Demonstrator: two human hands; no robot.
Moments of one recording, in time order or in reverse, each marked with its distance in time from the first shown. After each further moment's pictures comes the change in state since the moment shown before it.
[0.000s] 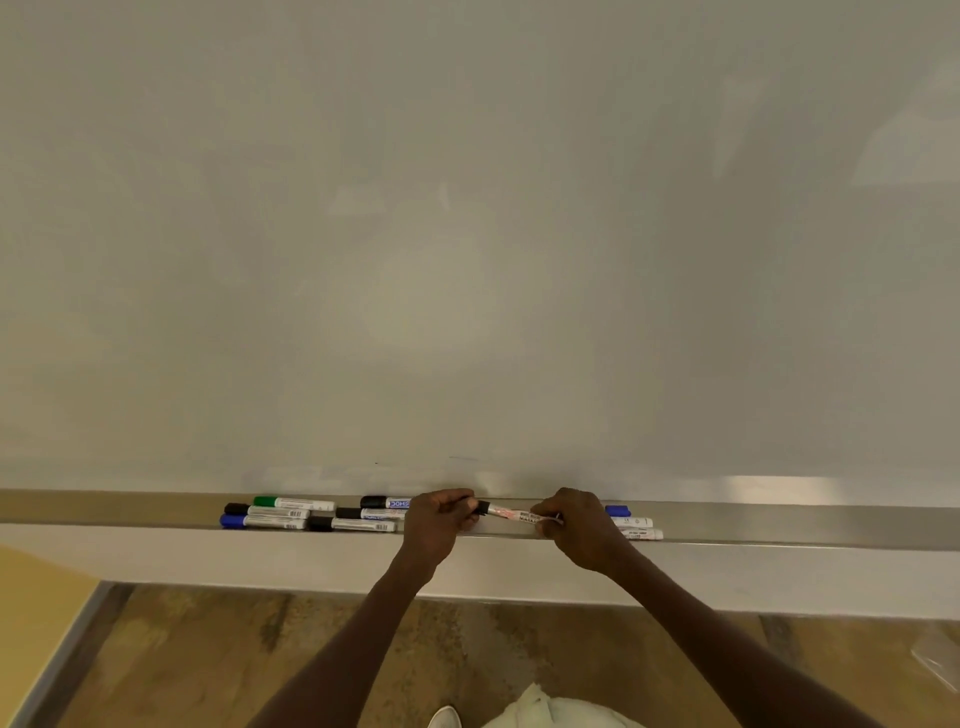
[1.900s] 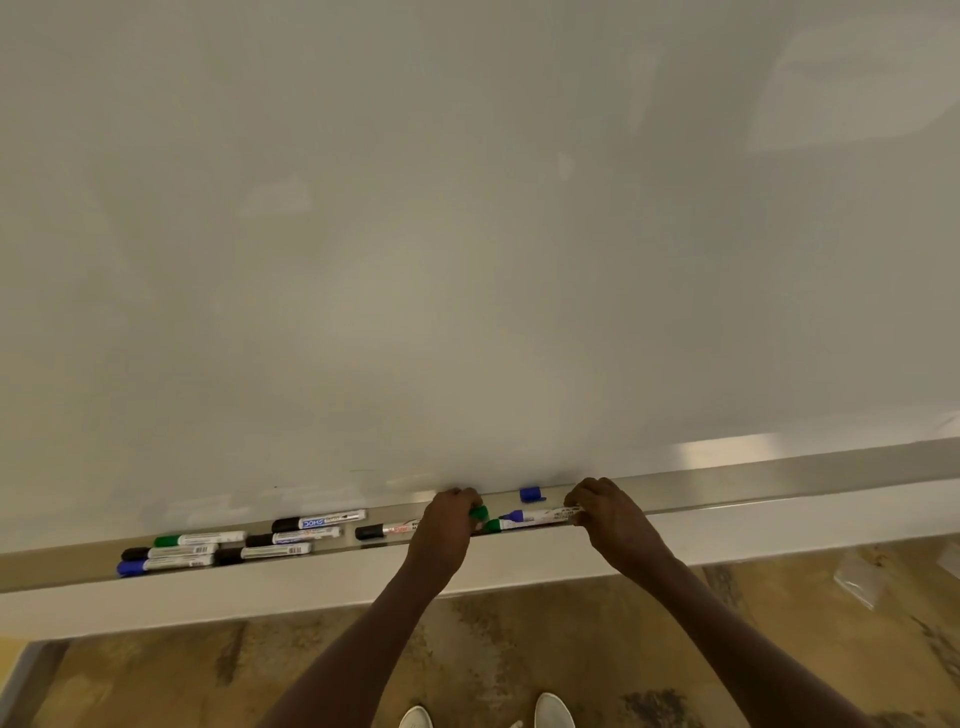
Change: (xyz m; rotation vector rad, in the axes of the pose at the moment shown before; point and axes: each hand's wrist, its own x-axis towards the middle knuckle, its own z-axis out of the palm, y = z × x) left_hand 0.009 -0.020 0.120 1.001 -0.184 0.444; right_hand -0.050 0.146 -0.044 -0.337 0.277 -0.110
